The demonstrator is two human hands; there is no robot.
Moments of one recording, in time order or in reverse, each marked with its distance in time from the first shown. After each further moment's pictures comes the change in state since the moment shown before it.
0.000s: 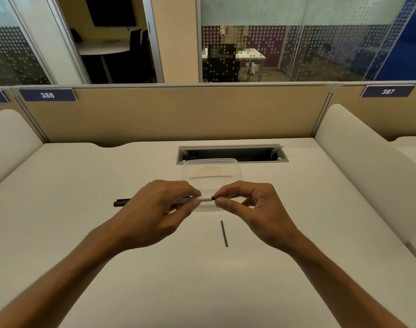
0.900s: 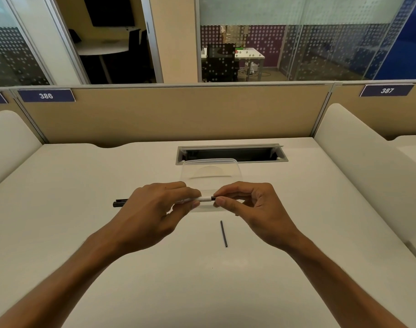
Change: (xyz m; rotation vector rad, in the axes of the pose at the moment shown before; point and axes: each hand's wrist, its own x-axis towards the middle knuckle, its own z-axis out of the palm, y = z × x) left_hand -0.002 0.003 0.001 0.106 0.028 -0.005; right_hand 0.001 0.001 0.000 0.070 0.002 0.038
